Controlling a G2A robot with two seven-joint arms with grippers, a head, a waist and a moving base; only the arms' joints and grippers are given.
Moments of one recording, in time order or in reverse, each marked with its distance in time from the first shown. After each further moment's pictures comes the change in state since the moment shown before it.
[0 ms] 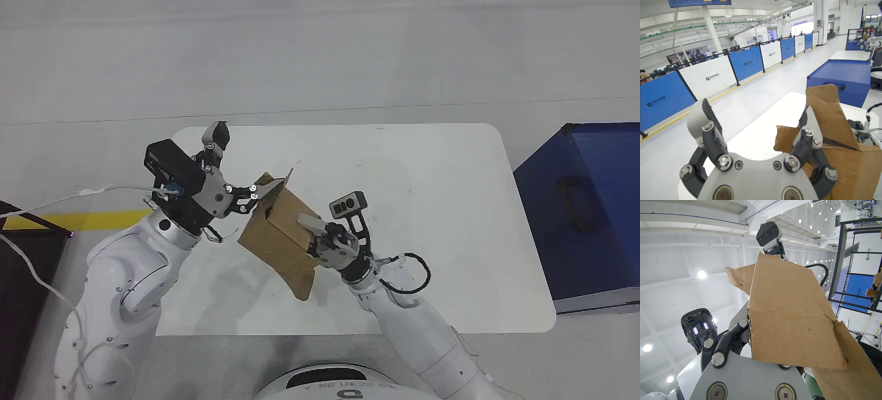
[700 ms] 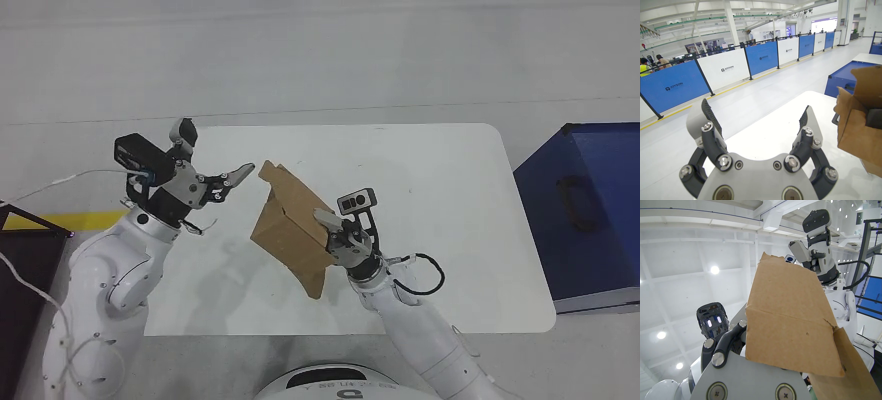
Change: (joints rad) left arm 0.025 0.003 -0.072 0.059 -0.051 0.036 -0.005; right arm -0.005 -0.001 0.013 -0.019 0.121 -0.028 0.072
